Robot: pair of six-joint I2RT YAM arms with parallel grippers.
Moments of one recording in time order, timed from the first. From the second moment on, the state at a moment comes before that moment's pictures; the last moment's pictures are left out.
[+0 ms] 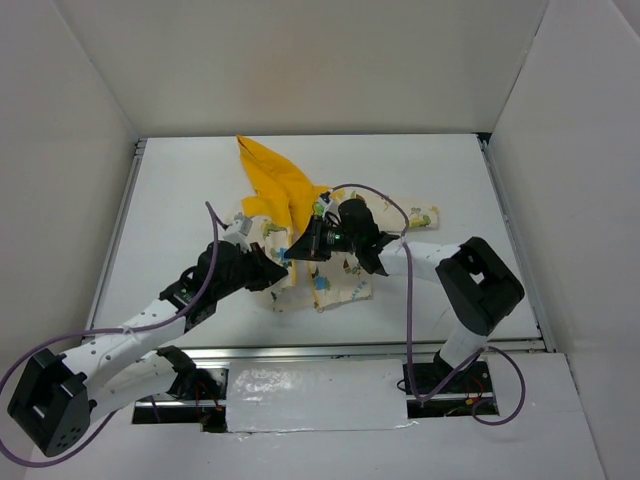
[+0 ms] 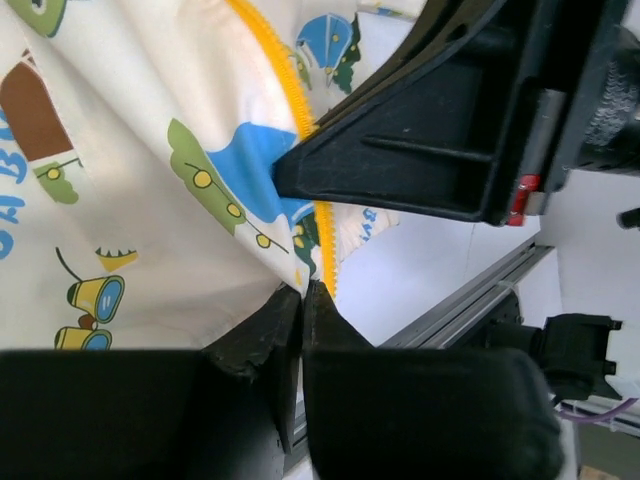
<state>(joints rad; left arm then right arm) -0.61 0.95 0.50 0.02 0.11 -0.82 0.66 1.69 0.87 0.45 -0.58 0.95</state>
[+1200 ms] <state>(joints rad) -0.62 1.10 0.52 0.04 0.22 -0.84 0.79 1.52 1.00 -0.05 -0.12 0.96</state>
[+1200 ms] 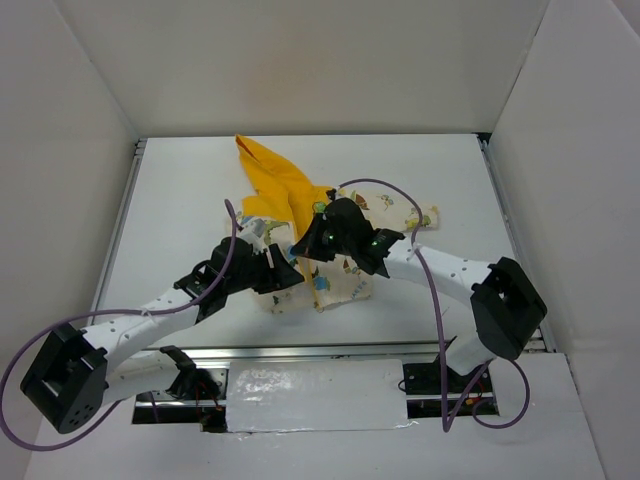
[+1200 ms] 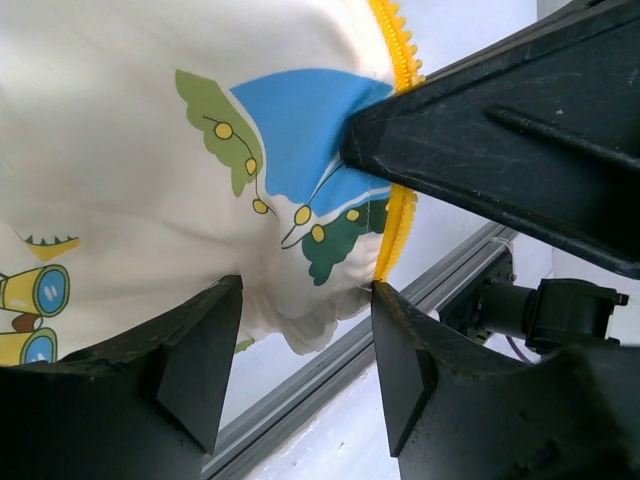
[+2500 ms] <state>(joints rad) -0.63 1.06 0.51 0.09 0.30 -0.84 0.74 1.43 0.76 0.30 -0.44 0.84</state>
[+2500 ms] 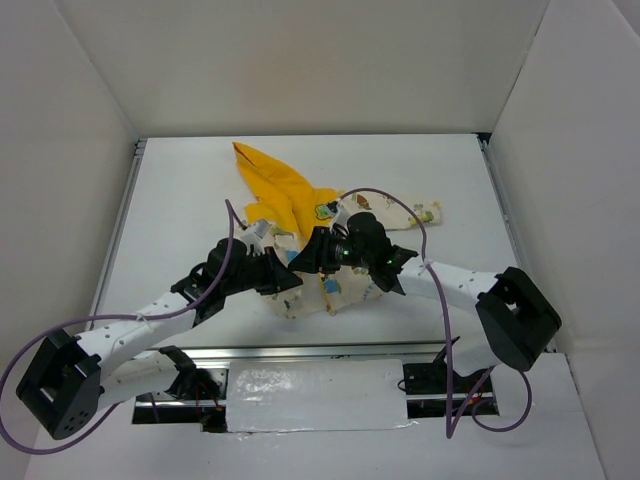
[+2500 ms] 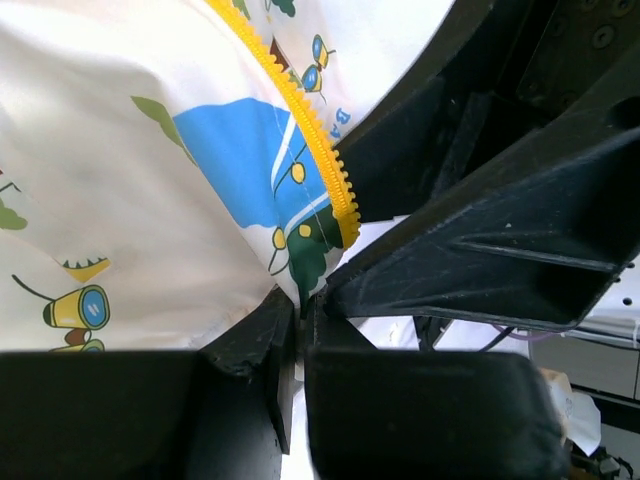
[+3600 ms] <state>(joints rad) -0.62 1.05 0.50 0.11 0.37 -0.84 0.74 1.35 0.68 0.30 -0.49 0.72</state>
